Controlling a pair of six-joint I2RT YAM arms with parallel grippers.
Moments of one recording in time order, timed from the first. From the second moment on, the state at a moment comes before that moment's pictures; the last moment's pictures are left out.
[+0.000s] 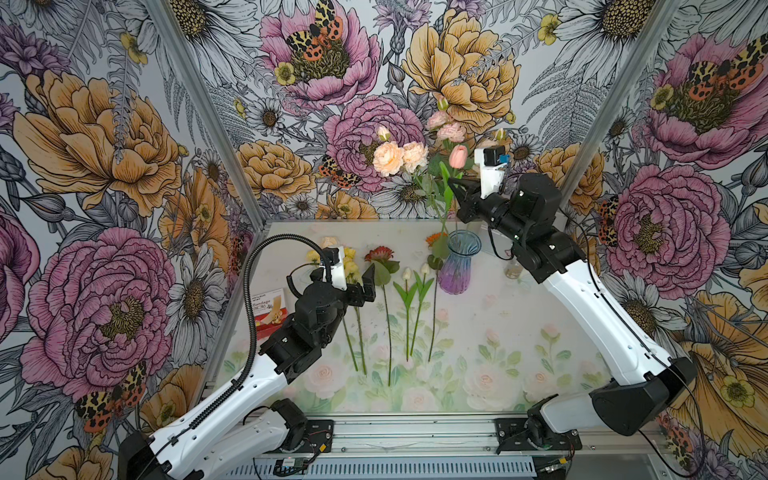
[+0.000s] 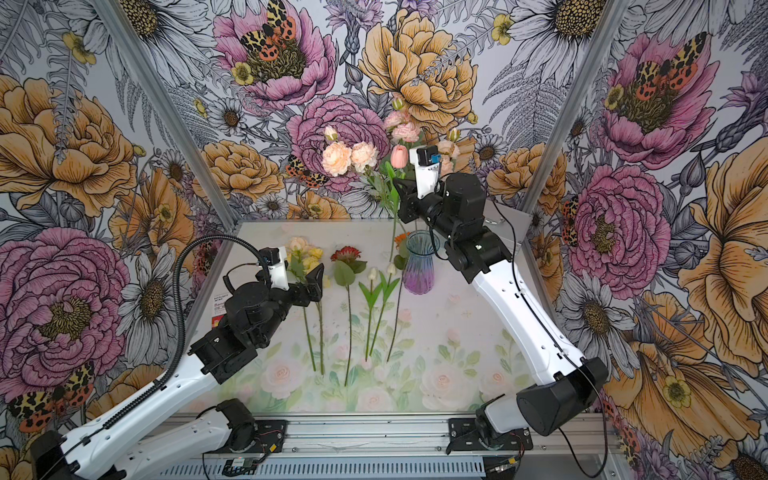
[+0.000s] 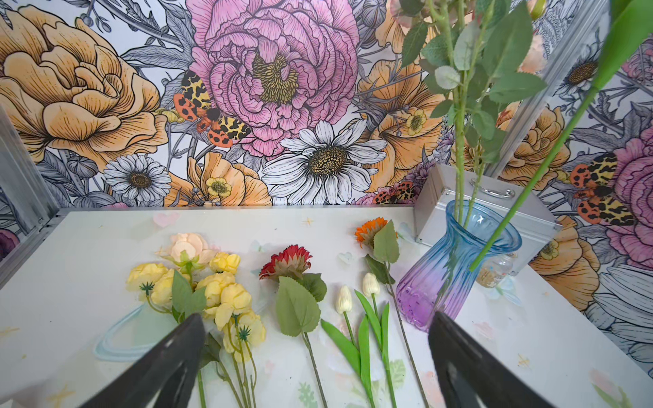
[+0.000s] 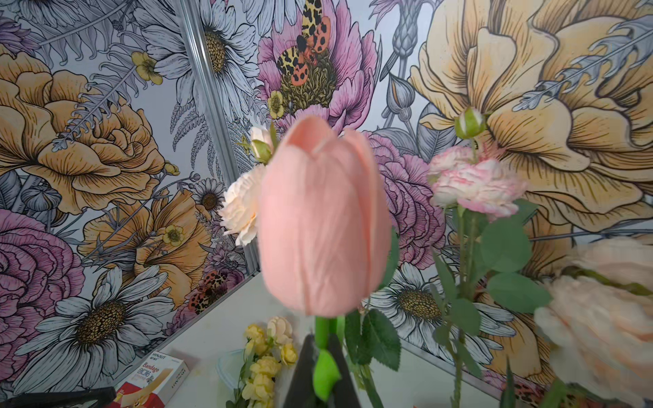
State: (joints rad) left arm -0.70 0.87 0.76 -0.07 -0.44 -0.25; right arm 0.42 1.42 1.64 -0.23 -0.20 0.07
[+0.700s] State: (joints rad) left arm -0.70 0.90 0.76 -0.09 -0.44 -0.29; right arm 0.31 1.38 1.67 -0.30 -0.10 -0.08
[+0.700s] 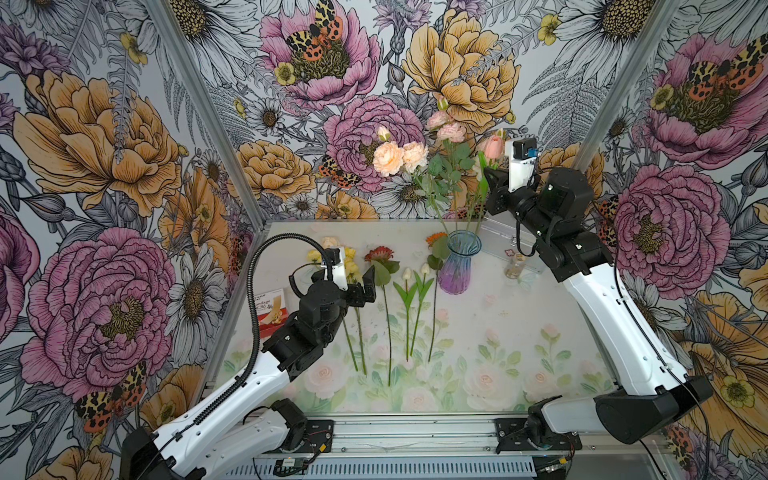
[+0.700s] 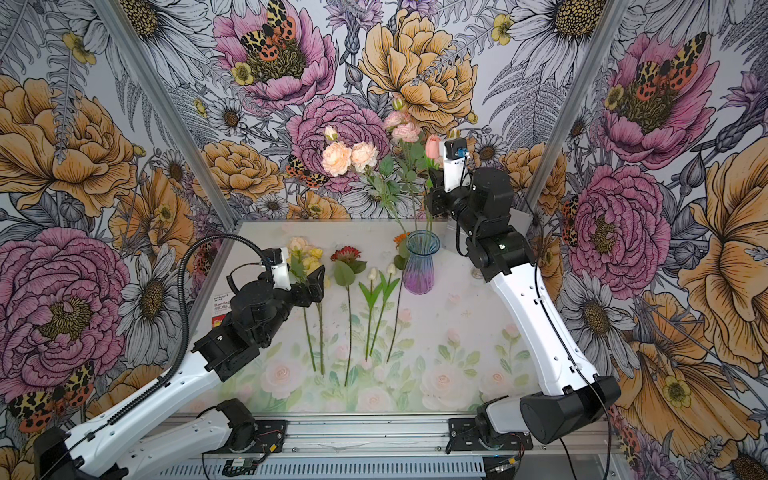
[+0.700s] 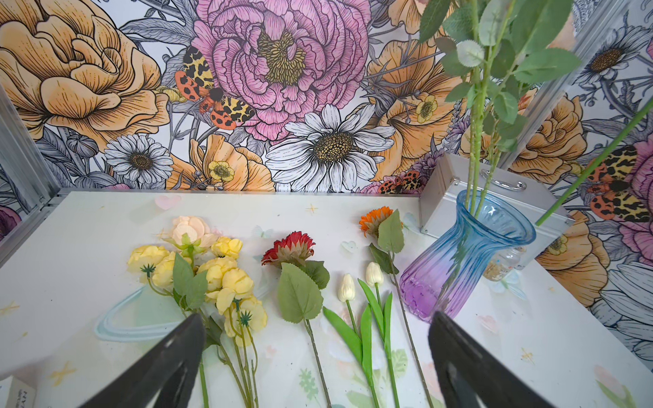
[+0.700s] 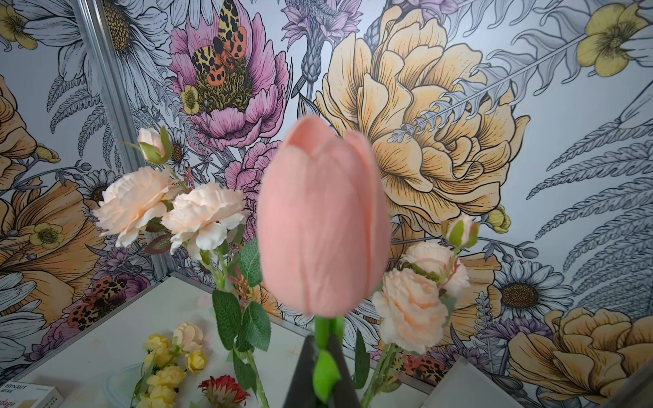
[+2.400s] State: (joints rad) left arm -0.54 0.94 0.72 -0.12 -0.34 -0.32; right arm 0.30 1.35 1.10 -0.02 -0.11 0.03
